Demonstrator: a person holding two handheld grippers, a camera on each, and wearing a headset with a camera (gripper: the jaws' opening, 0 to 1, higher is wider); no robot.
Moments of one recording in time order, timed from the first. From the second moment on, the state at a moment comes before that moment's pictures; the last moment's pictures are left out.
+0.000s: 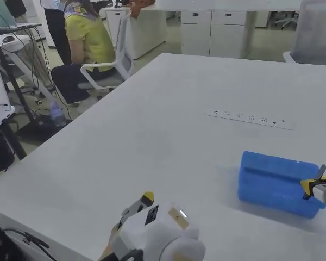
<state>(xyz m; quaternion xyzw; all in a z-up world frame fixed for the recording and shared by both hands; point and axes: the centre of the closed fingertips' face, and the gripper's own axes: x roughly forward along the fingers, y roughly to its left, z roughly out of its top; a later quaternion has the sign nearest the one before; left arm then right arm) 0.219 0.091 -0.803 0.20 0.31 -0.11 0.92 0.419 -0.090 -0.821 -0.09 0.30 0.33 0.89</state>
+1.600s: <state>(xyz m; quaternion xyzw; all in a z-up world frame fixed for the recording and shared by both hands) 0.222 0.105 -0.772 0.14 0.28 -0.10 0.94 0.253 -0.059 -0.848 -0.39 0.38 0.59 0.59</state>
